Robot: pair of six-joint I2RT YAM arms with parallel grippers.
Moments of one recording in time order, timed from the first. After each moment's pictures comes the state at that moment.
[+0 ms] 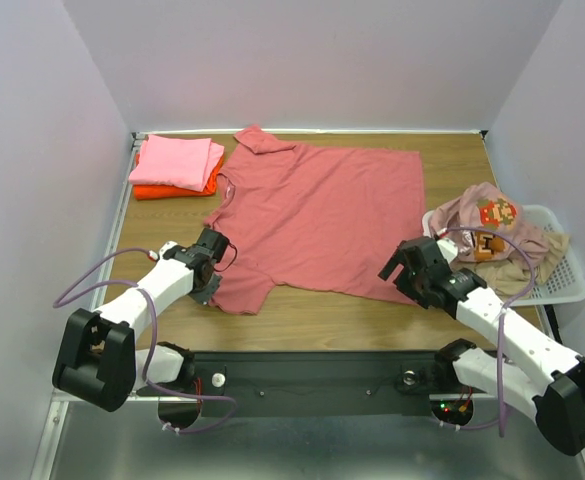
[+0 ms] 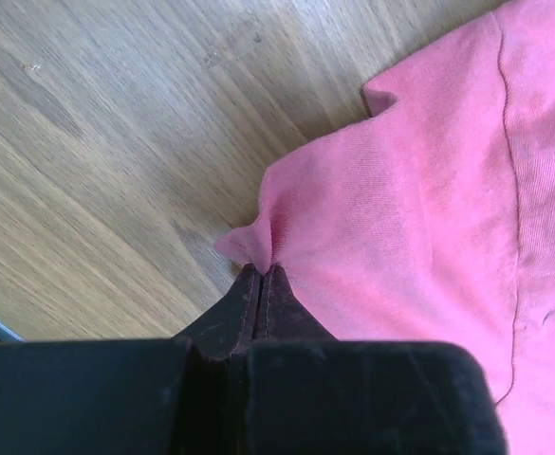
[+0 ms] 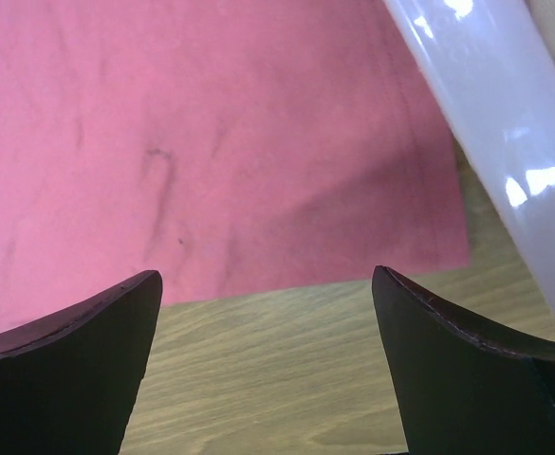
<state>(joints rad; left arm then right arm) -0.39 1.21 0.66 -0.83 -0.40 -1.33 0.48 0.94 0.57 -0.58 0.30 1.01</state>
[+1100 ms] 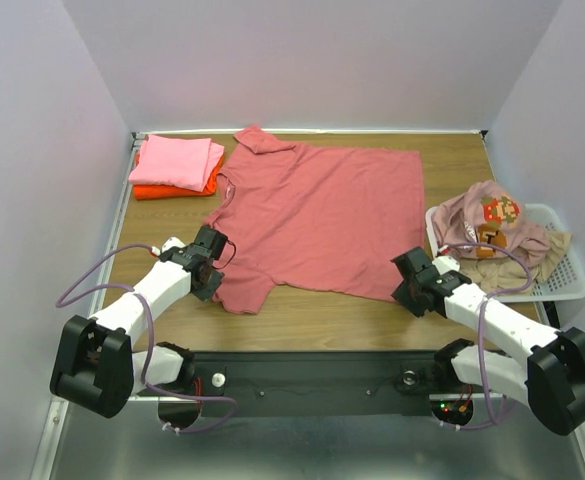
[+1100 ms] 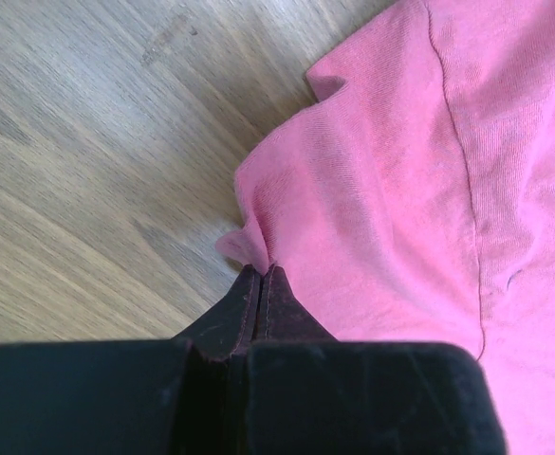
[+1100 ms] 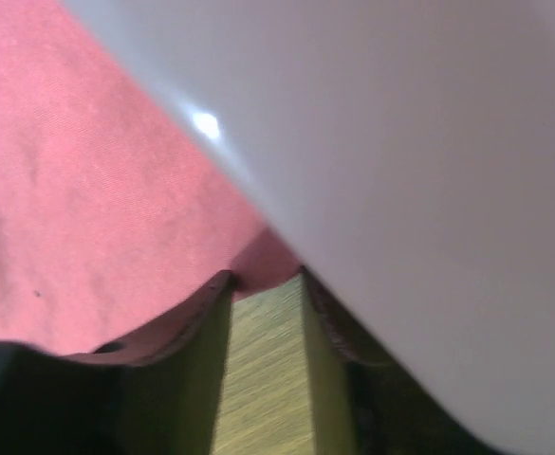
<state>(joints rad) -0.38 1.18 0.66 -0.77 -0.36 -1.26 0.49 1.06 0.48 -0.60 0.36 1.18</state>
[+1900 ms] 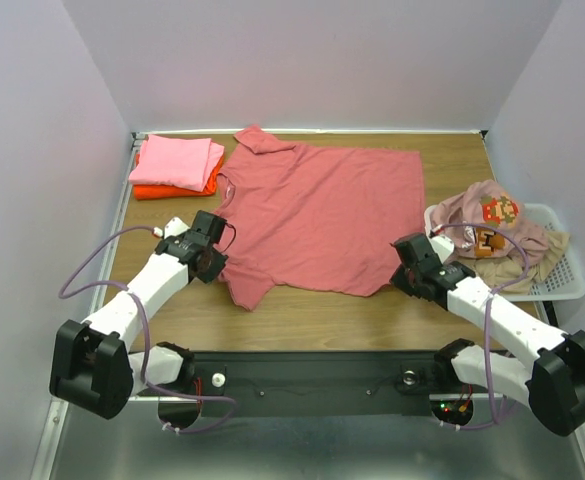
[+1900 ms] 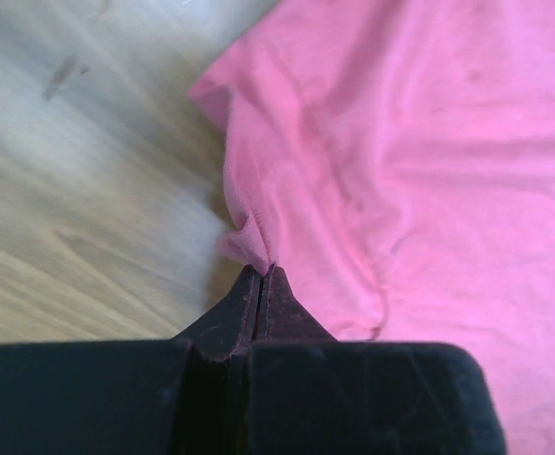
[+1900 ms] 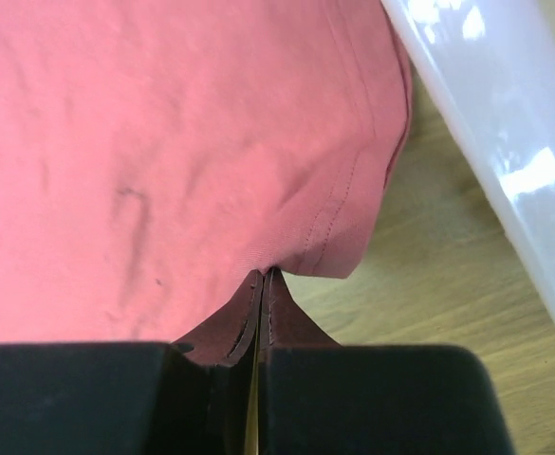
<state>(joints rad) -0.38 1.17 0.77 -0.74 -0.33 -1.20 0.49 1.05 0.57 -0.55 0.37 1.02</state>
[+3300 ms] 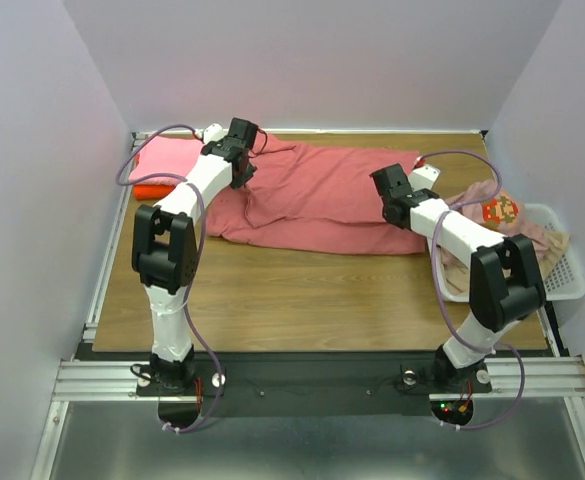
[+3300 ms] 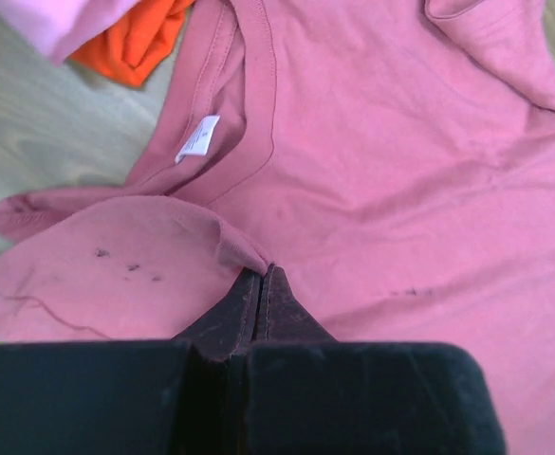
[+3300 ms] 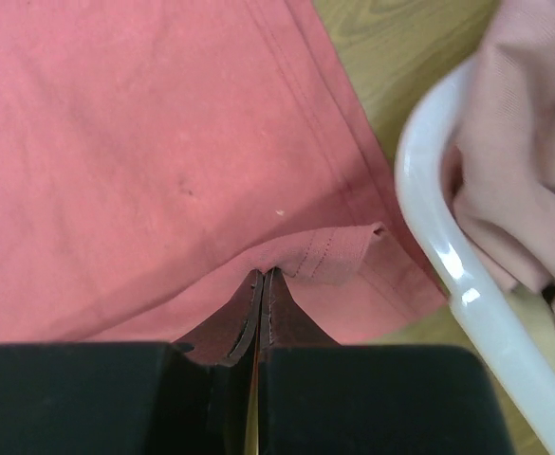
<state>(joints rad) -0.33 1.98 1.74 -0.69 -0.40 -0.95 0.37 1.65 1.17 -0.52 0.68 0.80</state>
